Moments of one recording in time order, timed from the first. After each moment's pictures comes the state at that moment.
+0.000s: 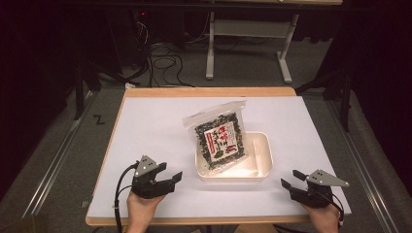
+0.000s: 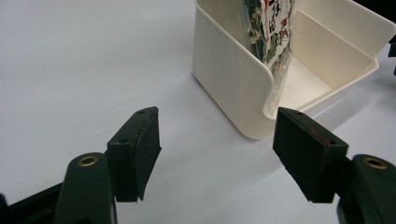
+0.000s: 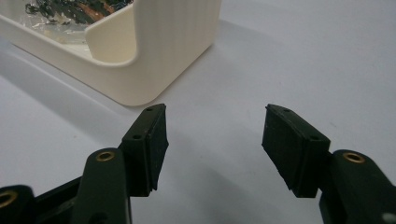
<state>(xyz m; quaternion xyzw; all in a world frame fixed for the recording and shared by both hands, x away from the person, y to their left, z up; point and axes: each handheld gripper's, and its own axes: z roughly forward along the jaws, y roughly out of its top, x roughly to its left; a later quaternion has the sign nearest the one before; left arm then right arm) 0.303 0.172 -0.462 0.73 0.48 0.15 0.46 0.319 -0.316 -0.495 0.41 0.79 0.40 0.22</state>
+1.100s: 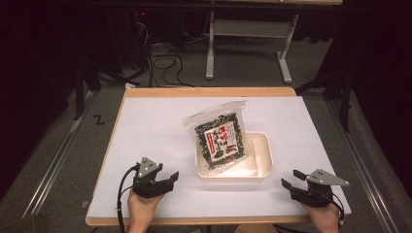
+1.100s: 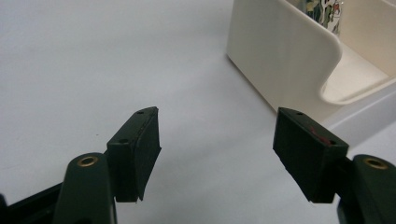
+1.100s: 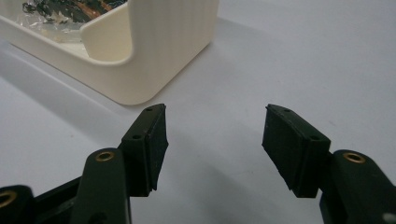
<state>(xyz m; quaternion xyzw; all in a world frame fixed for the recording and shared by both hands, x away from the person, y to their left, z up) 0.310 0.176 -0.488 0.74 0.49 0.18 0.42 0.321 -0.318 -0.496 0.41 0.79 0.40 0.22</state>
